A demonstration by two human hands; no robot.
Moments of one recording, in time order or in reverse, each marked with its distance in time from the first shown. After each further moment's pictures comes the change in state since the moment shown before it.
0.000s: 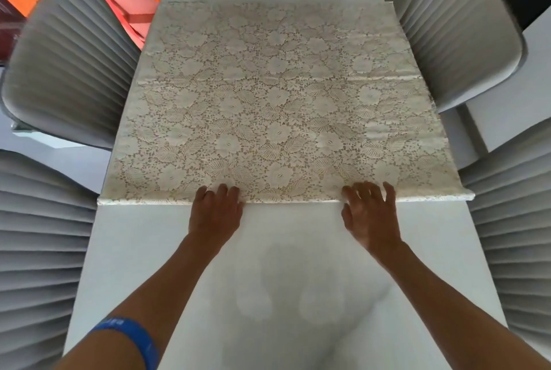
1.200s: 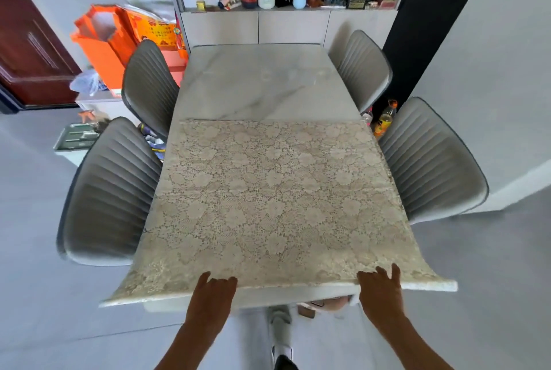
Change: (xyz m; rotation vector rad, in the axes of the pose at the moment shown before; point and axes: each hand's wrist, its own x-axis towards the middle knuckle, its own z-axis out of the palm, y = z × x) left_hand -0.437 0.037 -0.099 -0.072 -0.279 0.158; right_hand -0.432 -0.064 -0.137 -0.049 -0.466 0.213
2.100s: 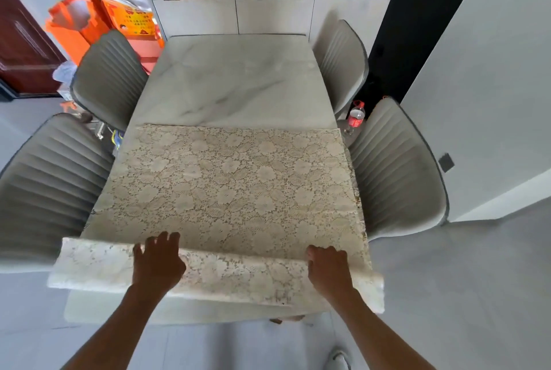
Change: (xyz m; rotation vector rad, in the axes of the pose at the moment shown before) left_hand 0.105 0.063 -0.043 -0.058 0.043 -0.518; right_hand 0.102 0.088 -0.009 0.335 0.026 -0.181
